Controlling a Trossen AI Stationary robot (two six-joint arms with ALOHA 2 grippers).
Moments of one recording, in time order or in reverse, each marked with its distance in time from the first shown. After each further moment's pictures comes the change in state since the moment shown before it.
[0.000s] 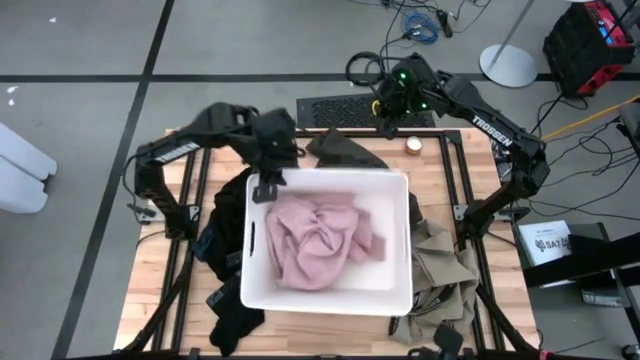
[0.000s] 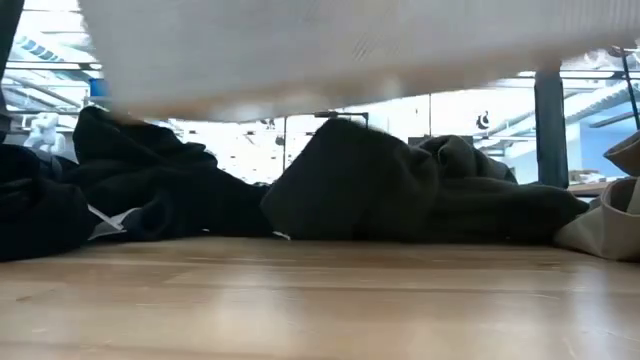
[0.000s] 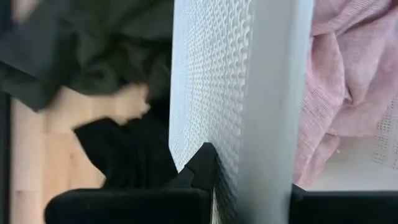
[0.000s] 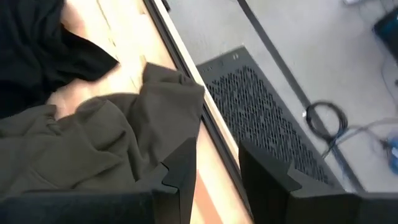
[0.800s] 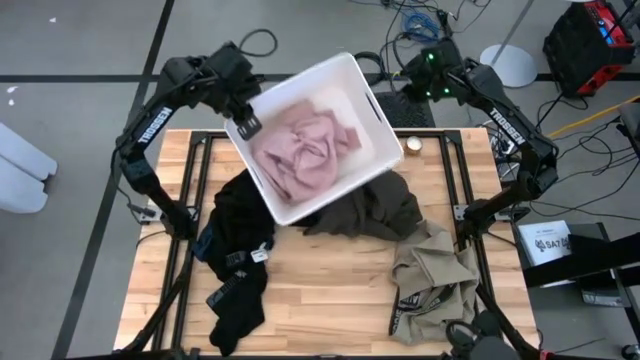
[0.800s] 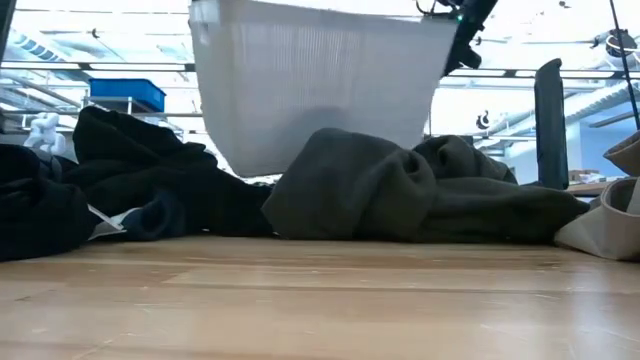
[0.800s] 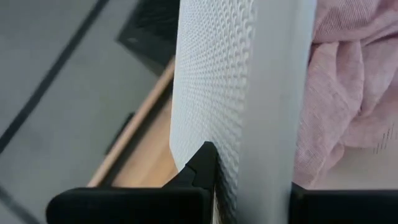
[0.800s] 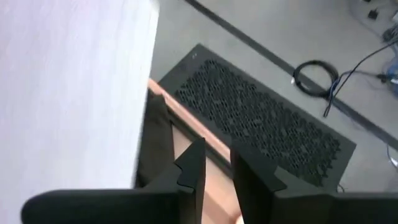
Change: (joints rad) left arm 0.486 -0.053 0.034 -0.002 -0.244 -0.036; right arm -0.190 -0.055 0.000 -0.008 -0.044 0.220
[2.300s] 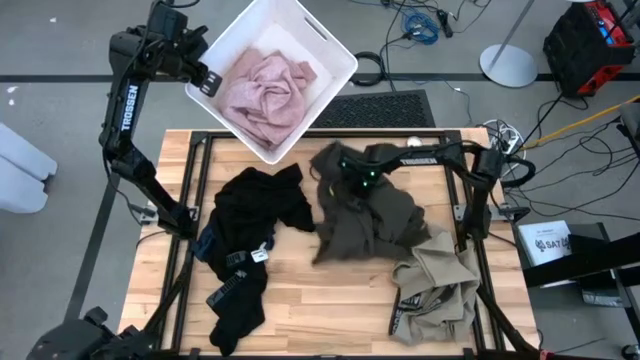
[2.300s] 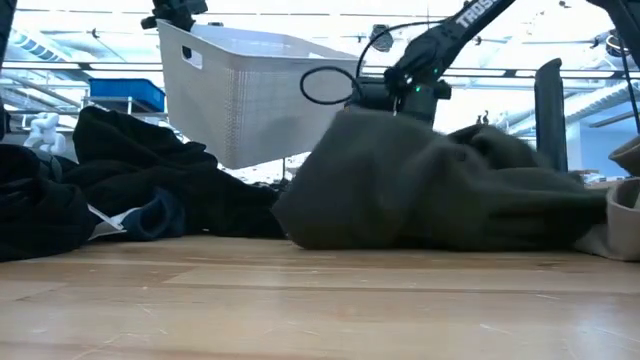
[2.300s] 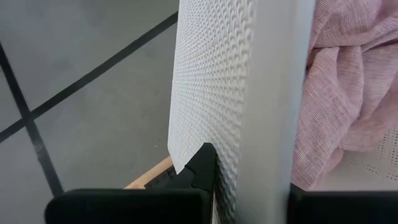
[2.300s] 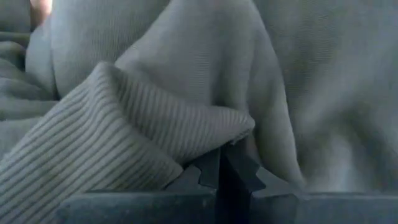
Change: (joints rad) left arm 0.462 -0.002 0.110 0.028 0.071 0.118; right arm 0.545 0.395 -0.462 0.261 -0.162 0.177
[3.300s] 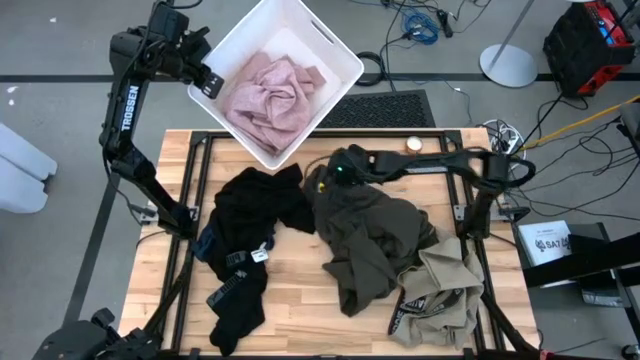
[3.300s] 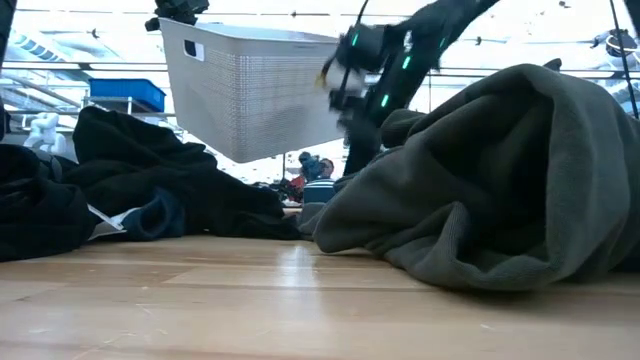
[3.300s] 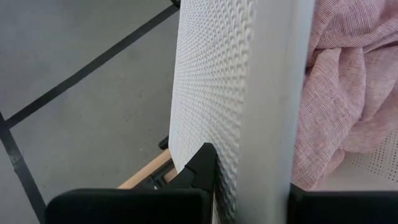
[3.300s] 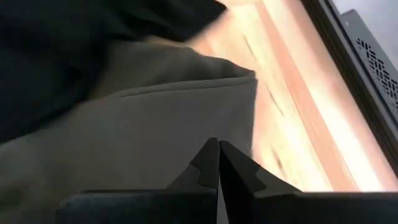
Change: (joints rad) left arm -0.004 0.000 -0.001 -0.008 0.065 0.005; right arm 0.087 -0.041 0.019 0.358 0.427 -0.084
